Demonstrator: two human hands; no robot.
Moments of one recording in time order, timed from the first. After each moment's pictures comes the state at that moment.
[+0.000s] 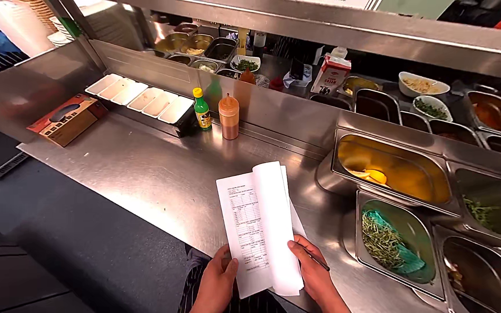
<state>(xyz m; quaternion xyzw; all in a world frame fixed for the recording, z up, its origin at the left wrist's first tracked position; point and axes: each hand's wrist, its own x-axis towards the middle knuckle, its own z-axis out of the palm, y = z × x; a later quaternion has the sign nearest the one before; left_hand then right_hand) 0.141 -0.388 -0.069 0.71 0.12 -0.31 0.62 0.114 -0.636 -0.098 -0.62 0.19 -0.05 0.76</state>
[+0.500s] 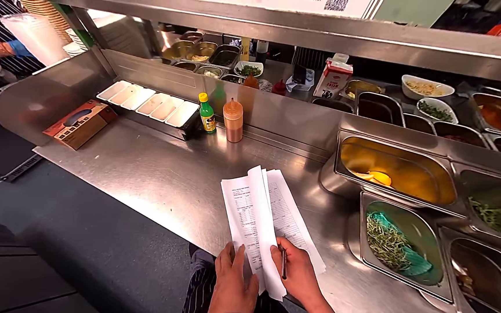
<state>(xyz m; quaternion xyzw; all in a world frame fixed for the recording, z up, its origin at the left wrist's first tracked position) 0.124 -0.403 -0.042 0.89 -0.04 -0.22 0.40 0.121 -0.592 -0.080 -0.90 0.10 -0.06 0.43</state>
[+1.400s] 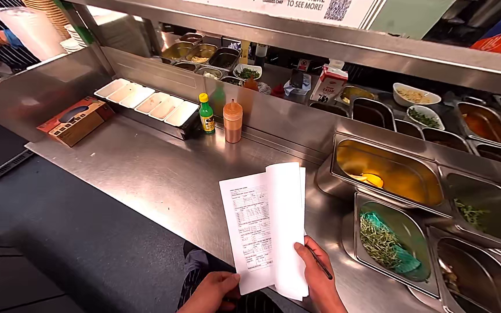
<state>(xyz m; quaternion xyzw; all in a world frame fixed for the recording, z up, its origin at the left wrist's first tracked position) 0.133 -0.351 -0.080 0.63 0.12 -0.50 0.59 0.110 -0.628 -0.085 -0.67 0.17 -0.14 0.71</state>
